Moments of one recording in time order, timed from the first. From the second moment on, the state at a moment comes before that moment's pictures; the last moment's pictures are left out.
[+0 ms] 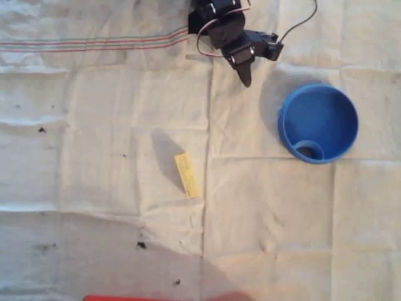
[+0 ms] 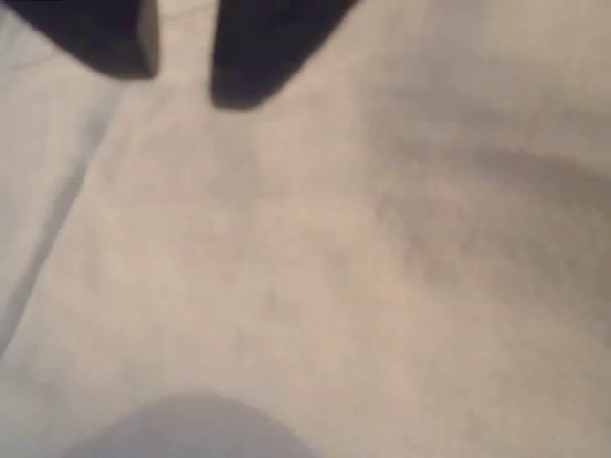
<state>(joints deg) -33.2 185.6 172.2 56.2 -1.1</state>
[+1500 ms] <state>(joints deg) -20.4 83.3 76.9 71.6 -17.4</state>
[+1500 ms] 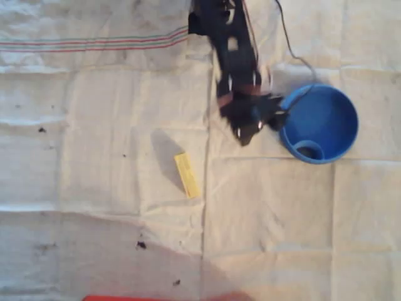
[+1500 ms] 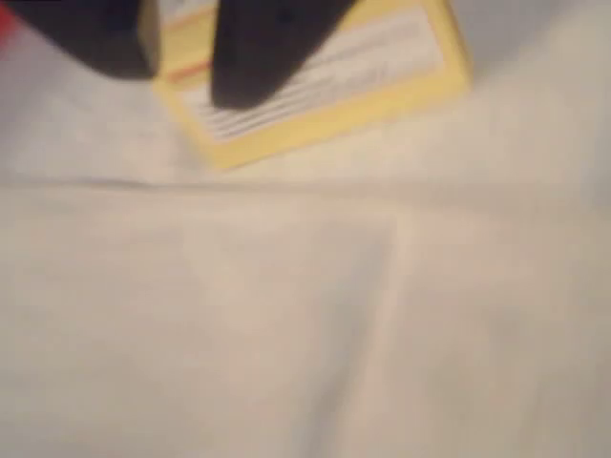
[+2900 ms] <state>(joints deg) -1.2 48.7 22.9 94.2 -108.4</state>
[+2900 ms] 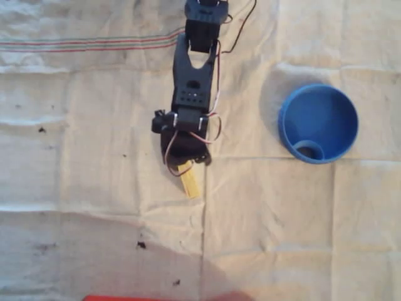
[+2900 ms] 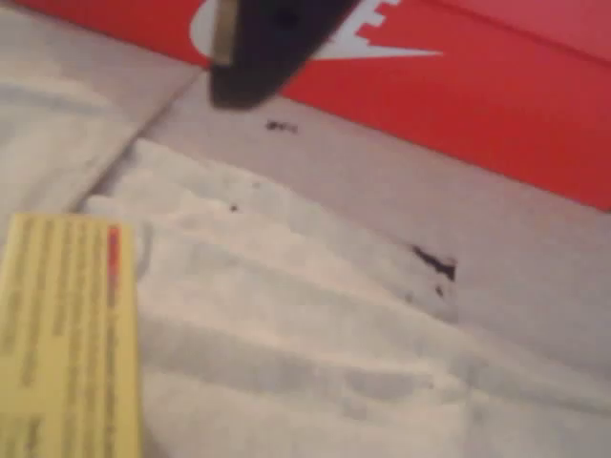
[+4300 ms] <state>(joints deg) -0.8 33.7 21.9 86.7 -108.4</state>
